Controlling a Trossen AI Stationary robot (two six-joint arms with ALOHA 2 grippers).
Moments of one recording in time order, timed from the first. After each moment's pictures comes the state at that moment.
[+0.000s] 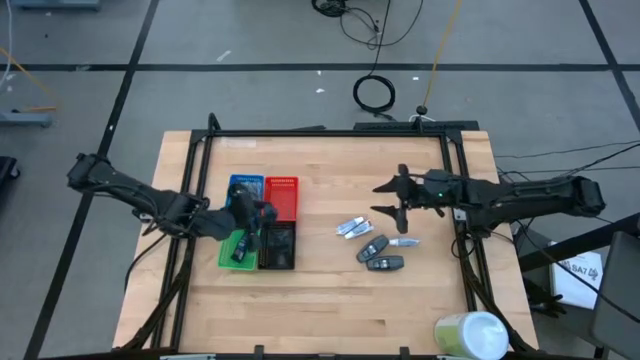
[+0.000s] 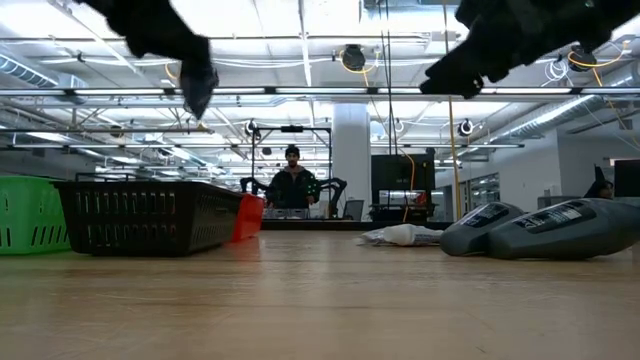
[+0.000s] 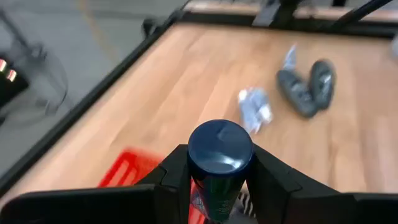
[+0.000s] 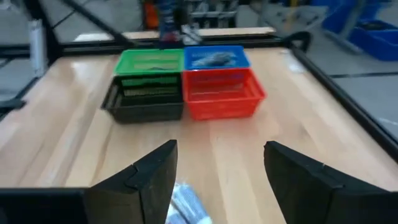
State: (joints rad) left arm -0.37 1.01 0.77 -0.37 -0.66 -0.34; right arm -0.09 0.88 0.53 0.03 0.00 0.02
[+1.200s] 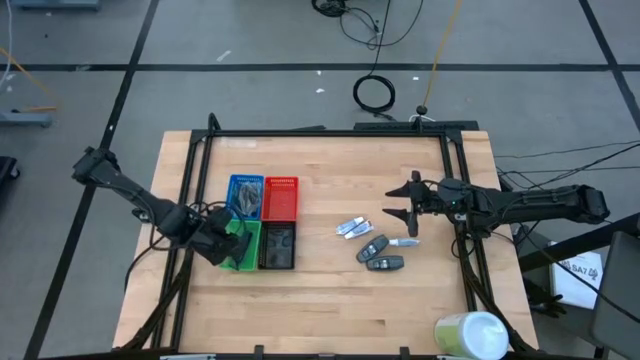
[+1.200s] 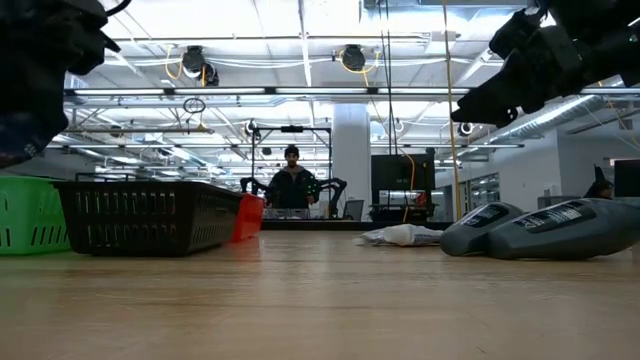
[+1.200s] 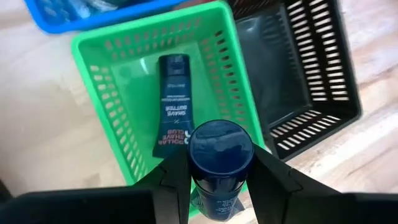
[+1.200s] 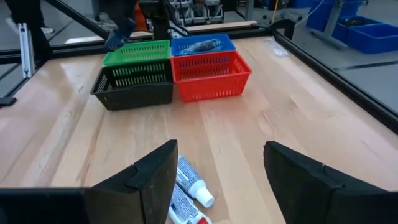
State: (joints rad) left arm -0.54 1.03 0.77 -0.99 -0.23 -1.72; right arm -0.08 0.66 0.29 0.08 0.05 0.09
